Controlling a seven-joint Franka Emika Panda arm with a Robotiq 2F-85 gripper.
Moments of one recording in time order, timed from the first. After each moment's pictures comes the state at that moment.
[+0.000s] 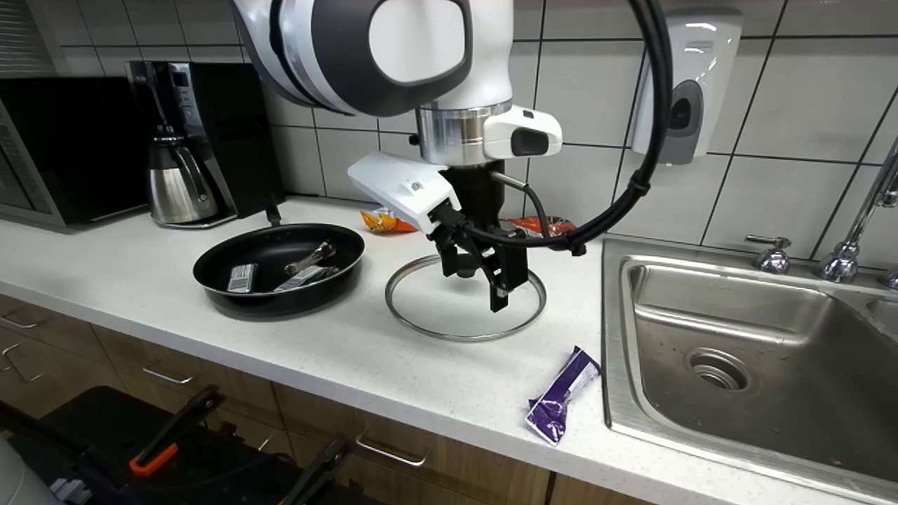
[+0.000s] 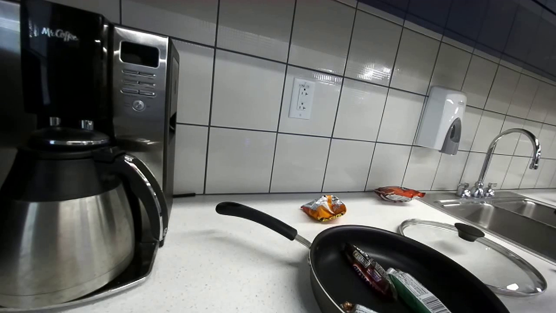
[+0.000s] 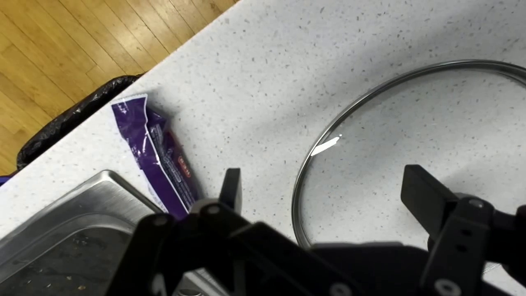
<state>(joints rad) -0.28 -0.16 -0.27 -2.72 -0.04 2.70 0.00</state>
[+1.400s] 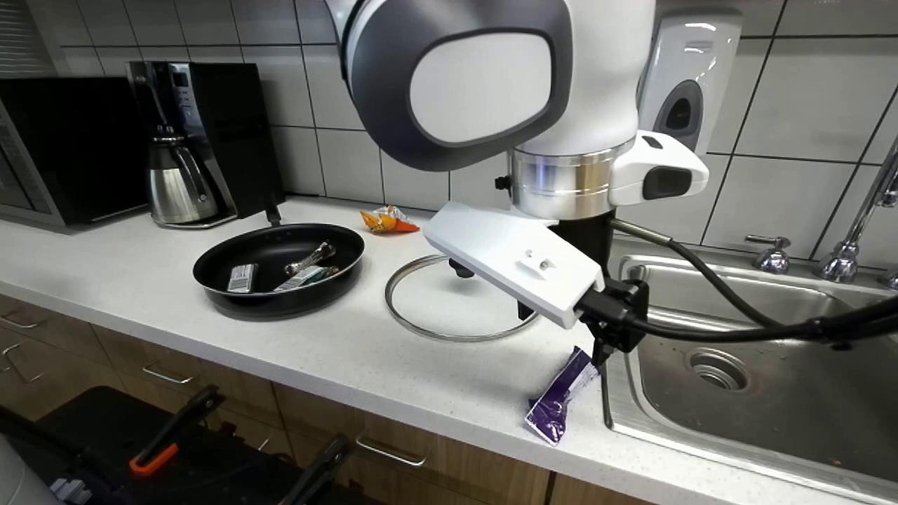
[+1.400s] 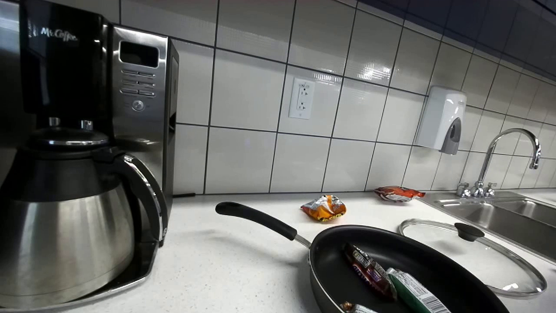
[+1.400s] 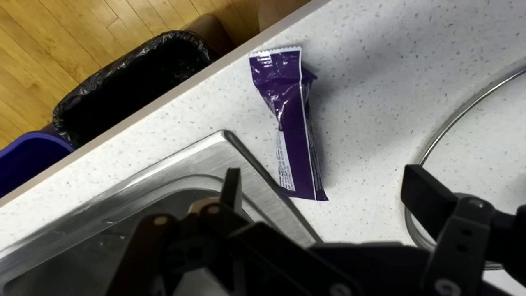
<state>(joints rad) -0.31 -0.06 -0.48 -2.68 0.17 2.84 -0.50</state>
